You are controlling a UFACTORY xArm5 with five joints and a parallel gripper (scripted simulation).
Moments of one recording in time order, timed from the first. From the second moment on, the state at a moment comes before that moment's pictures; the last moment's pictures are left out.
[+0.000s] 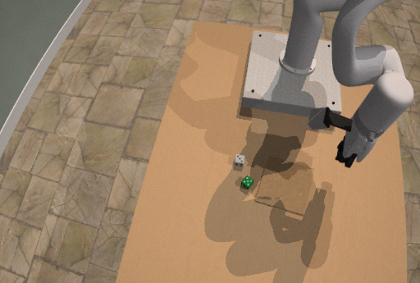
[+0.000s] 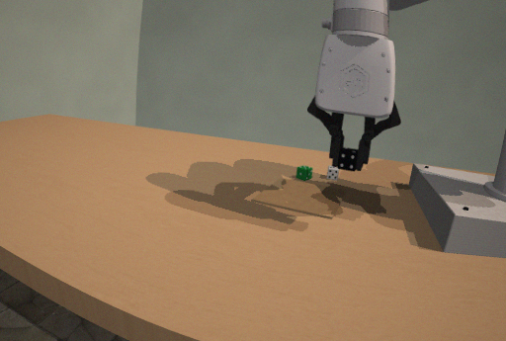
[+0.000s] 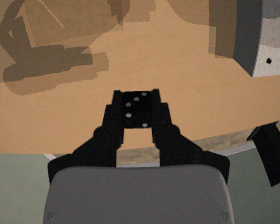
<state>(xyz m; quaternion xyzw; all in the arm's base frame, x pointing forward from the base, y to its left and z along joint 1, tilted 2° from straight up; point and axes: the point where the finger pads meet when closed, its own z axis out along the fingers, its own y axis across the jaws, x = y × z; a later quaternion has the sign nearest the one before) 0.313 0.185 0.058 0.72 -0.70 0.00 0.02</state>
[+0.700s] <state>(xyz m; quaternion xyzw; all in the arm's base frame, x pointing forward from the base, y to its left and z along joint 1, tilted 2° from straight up) 0.349 0.156 0.057 0.88 -0.47 -0.01 0.01</state>
